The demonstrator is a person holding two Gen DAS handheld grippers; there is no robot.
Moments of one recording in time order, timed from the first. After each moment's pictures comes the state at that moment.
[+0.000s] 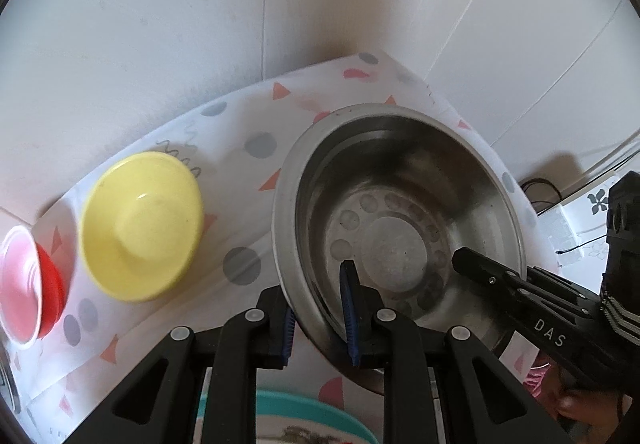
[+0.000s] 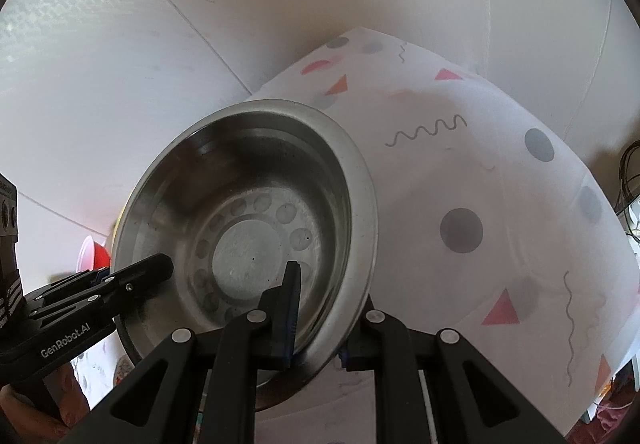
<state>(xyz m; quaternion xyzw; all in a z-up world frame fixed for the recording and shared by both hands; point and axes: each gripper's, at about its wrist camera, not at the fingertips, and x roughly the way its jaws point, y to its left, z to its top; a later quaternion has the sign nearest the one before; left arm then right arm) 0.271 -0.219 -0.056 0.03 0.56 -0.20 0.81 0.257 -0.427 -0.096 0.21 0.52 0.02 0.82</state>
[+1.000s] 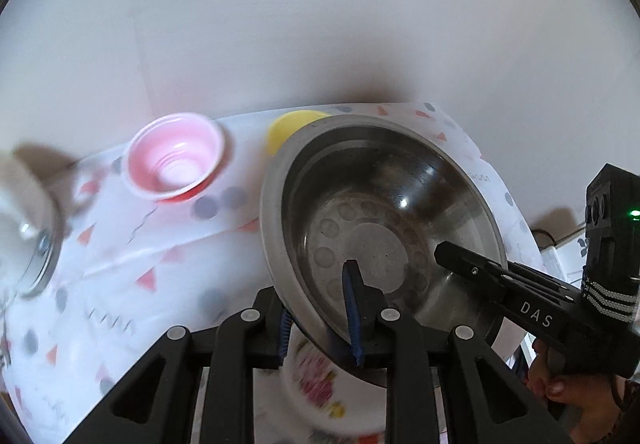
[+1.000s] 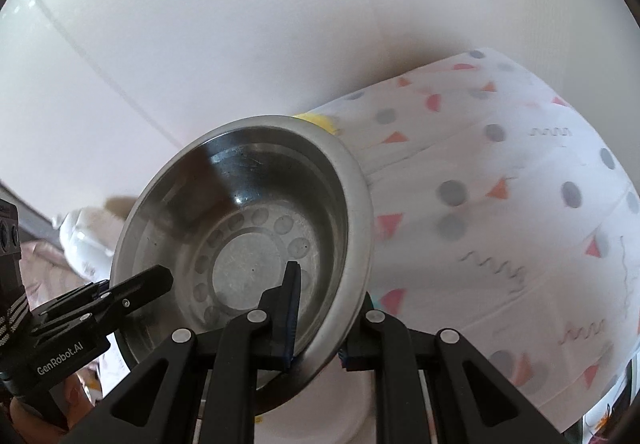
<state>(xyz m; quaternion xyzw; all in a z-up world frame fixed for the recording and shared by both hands) 0.153 -0.052 -0.015 -0.07 0.51 -0.12 0.85 0.212 -0.282 -0.061 0.15 0.51 0.14 0.84</state>
